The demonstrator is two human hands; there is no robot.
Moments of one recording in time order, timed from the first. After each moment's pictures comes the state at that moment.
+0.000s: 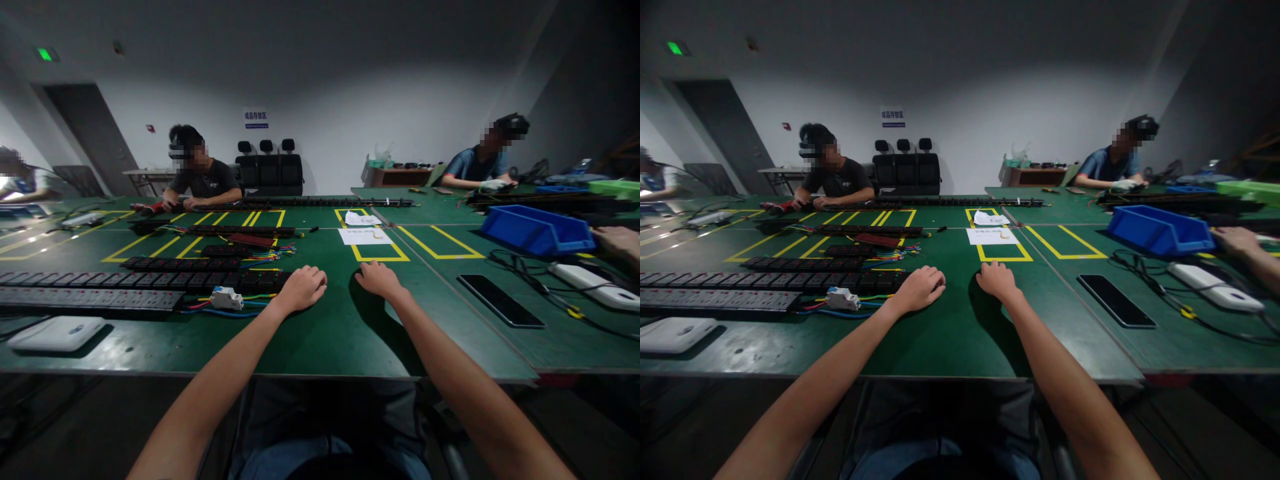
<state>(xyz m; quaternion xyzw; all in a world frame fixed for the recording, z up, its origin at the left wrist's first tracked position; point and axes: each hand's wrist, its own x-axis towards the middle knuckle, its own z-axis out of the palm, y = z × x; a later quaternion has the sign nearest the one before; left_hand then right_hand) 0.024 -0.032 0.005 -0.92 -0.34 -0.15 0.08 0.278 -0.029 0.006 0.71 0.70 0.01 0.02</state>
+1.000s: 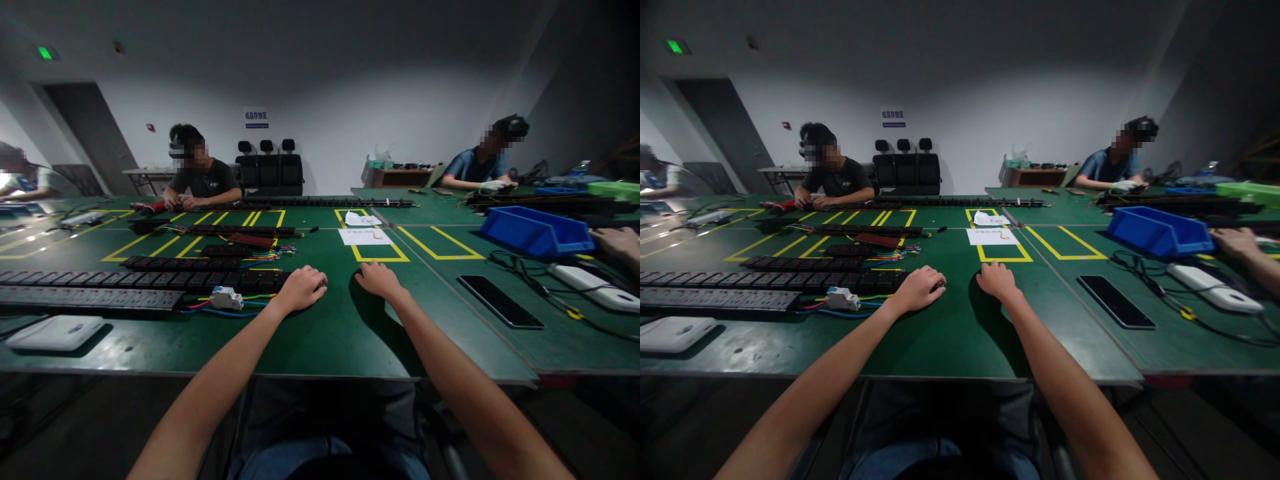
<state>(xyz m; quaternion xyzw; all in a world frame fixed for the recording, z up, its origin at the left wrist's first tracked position) 0.021 -0.029 0.003 -0.93 -0.33 -0.17 0.05 0.279 -0.029 0.007 0.71 0.70 0.01 0.02</state>
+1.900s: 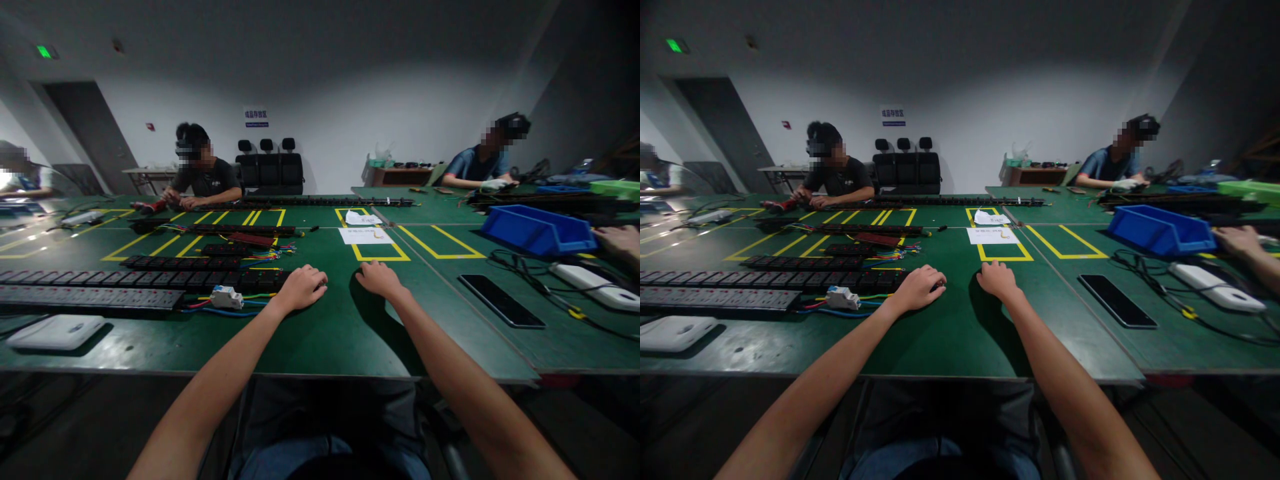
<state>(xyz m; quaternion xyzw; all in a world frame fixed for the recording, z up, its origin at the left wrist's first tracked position) 0.020 -0.027 0.000 -0.93 -0.32 -0.18 0.07 0.279 -0.030 0.007 0.71 0.70 0.01 0.02</state>
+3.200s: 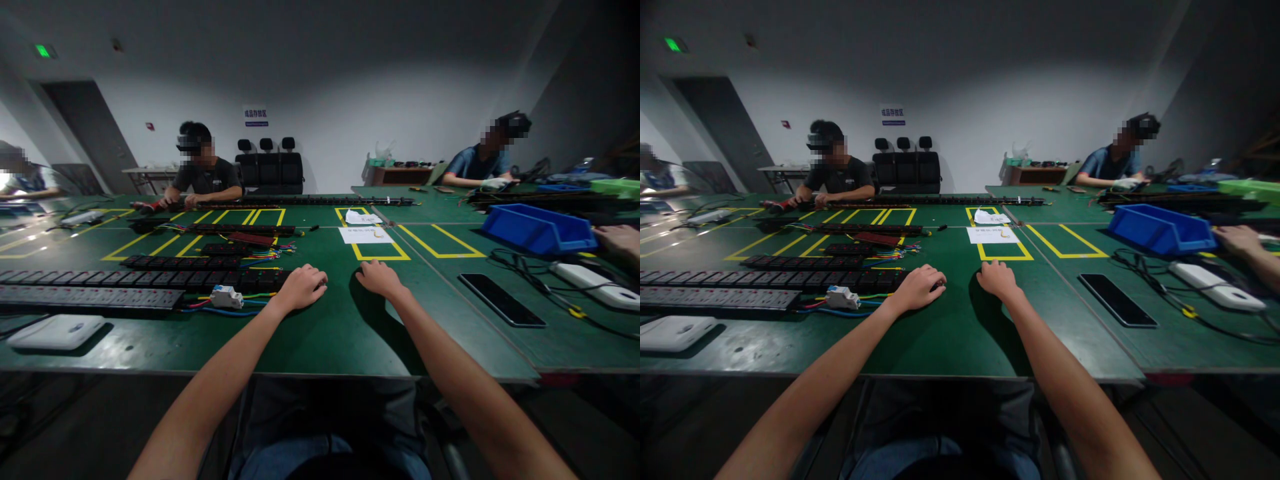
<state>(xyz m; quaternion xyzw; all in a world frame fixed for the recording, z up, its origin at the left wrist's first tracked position) 0.021 -0.030 0.004 -0.93 -0.32 -0.18 0.06 0.278 -0.030 0.008 0.71 0.70 0.01 0.02</state>
